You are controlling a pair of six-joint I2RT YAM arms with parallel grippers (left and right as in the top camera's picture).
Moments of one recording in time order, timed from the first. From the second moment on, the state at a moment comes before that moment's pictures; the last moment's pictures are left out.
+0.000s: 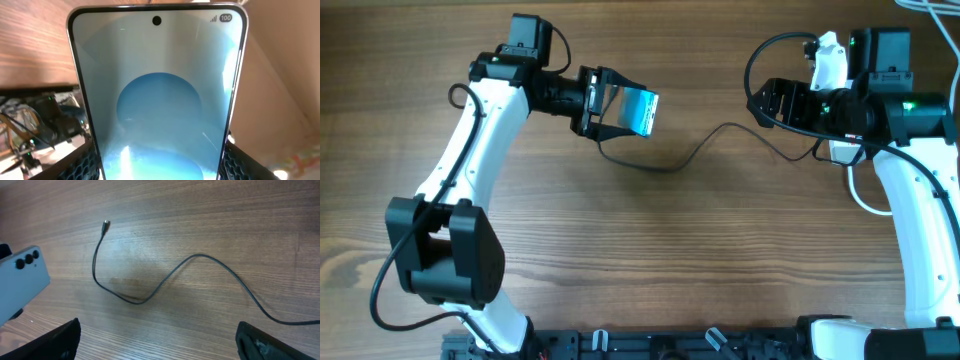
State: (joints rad) left arm -0.15 1.86 1.58 -0.96 1.12 -1.32; right arm 0.02 1.47 1.45 -0.99 -0.37 0.17
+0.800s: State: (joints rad) left arm -0.13 1.86 1.58 -0.96 0.96 -1.33; right arm 0.04 1.47 1.45 -0.96 -0.44 0.18
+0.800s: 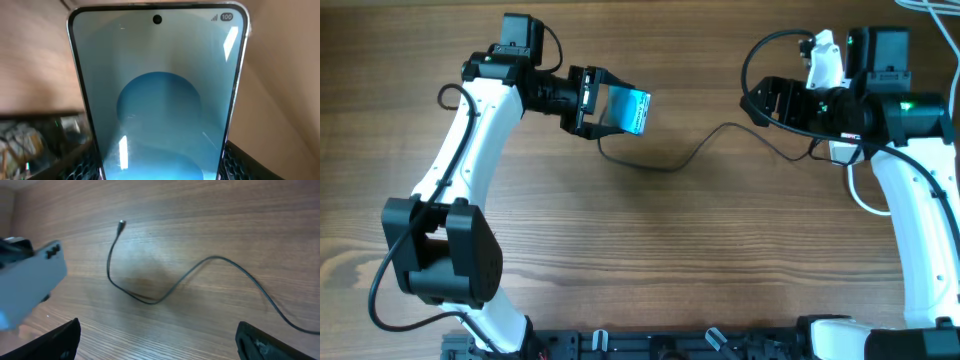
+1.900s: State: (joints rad) left arm -0.13 1.86 1.58 -0.96 0.64 -1.33; right arm 0.57 1.85 1.45 -0.38 -0.44 0.54
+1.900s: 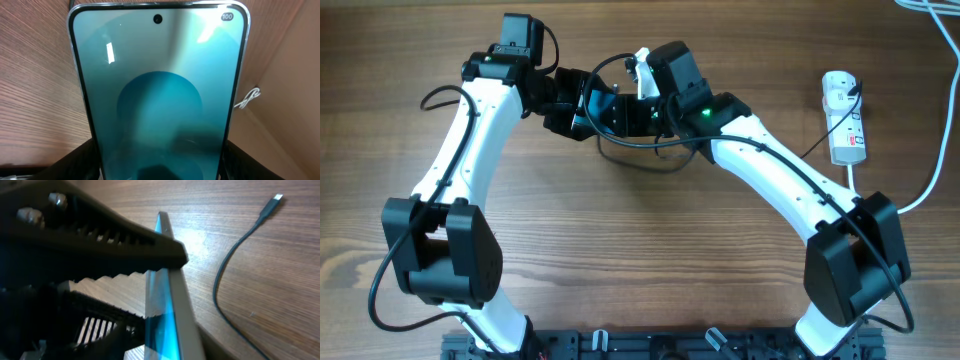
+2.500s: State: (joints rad) left arm -0.12 1.86 1.58 -0.85 0.70 -1.08; right arm 0.40 1.85 1.45 -0.41 -0.48 0.78
